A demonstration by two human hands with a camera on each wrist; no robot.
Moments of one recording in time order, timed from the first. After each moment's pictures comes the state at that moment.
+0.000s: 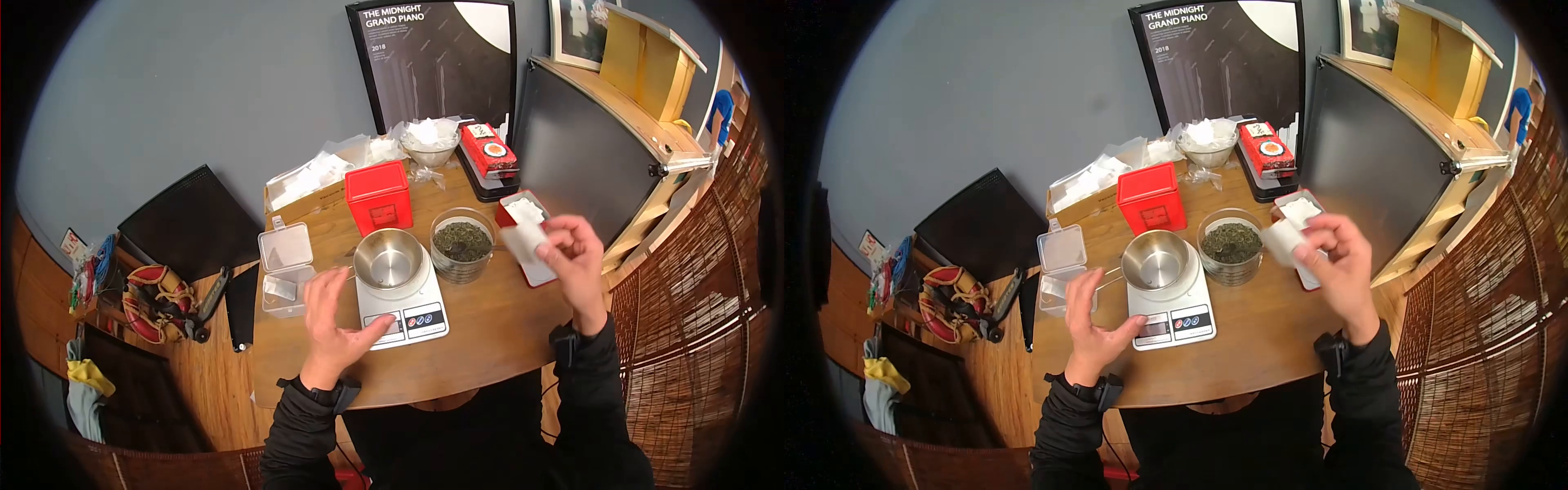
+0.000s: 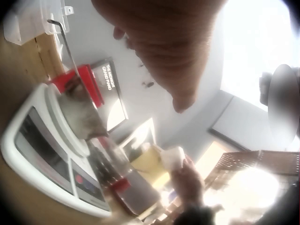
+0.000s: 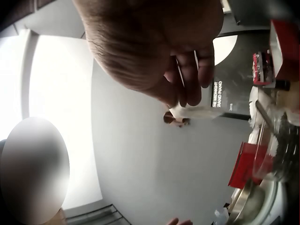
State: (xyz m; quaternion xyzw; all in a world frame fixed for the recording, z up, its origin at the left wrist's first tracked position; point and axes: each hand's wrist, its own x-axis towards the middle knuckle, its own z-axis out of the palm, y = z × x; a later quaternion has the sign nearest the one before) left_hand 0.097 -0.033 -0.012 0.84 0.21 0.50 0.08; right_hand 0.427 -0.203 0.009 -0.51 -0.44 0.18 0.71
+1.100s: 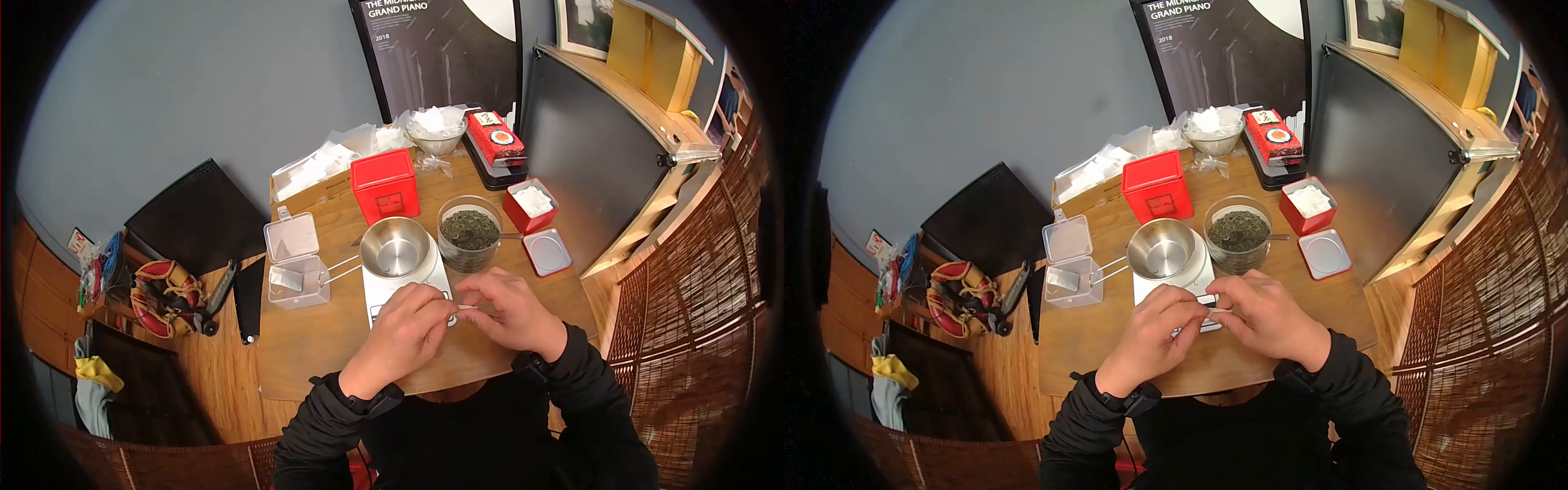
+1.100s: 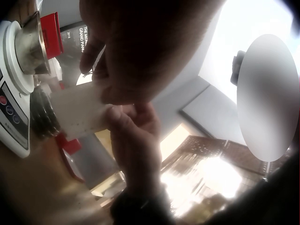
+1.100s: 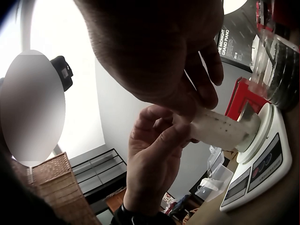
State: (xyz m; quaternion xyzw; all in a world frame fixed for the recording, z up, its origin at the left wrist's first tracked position) left_hand 0.149 -0.081 0.005 0.90 0.08 0.37 0.22; right_hand 0.339 -0.182 0.002 -0.51 -0.73 0.05 0.45
